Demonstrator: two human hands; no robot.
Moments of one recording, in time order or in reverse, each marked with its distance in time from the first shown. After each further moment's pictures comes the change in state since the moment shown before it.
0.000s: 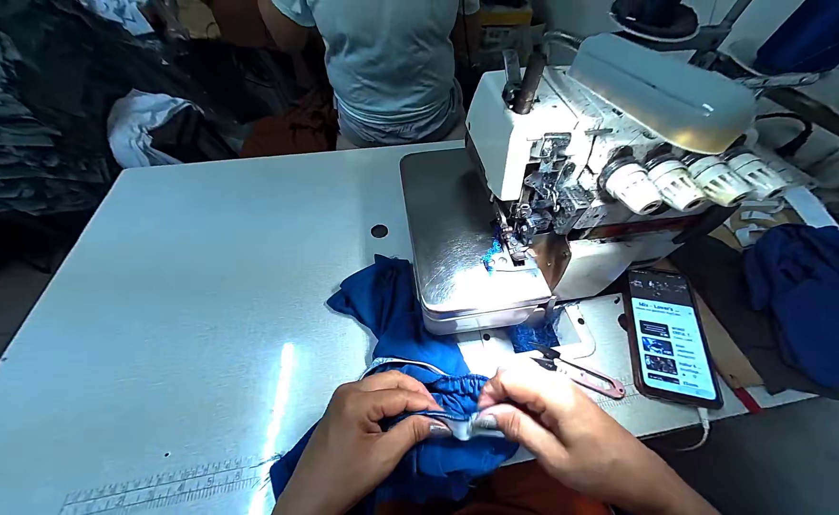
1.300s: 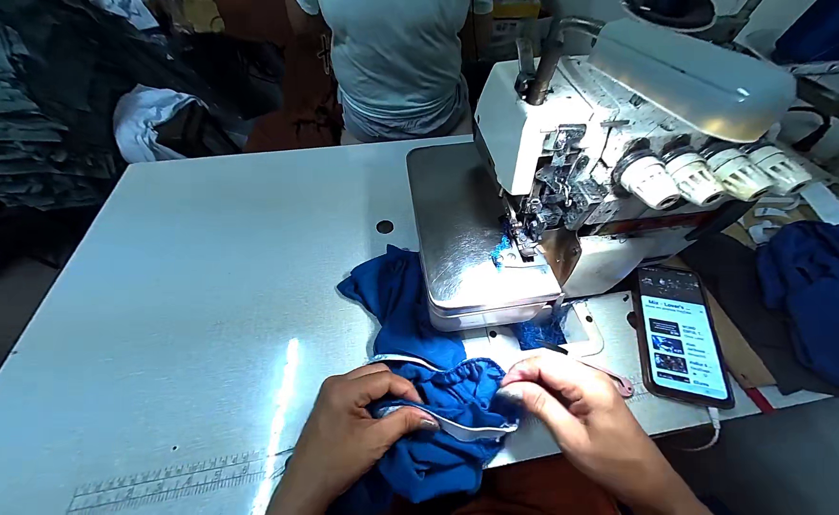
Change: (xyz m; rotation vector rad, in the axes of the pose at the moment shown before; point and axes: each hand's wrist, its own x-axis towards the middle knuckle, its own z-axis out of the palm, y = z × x) left_hand -0.005 -0.008 -0.007 0.068 0.079 -0.080; right_hand -0.010 0.015 0.008 -0.014 0.297 0.067
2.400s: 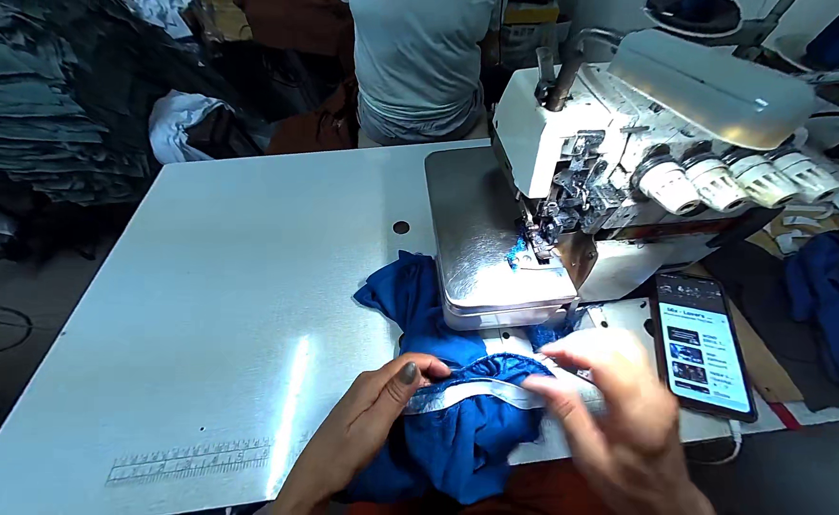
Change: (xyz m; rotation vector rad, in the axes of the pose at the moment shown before) left_hand 0.004 0.006 -0.011 -0.244 -0.212 -0.140; right_hand 0.005 -0.017 0.000 -0.391 0.300 -0.251
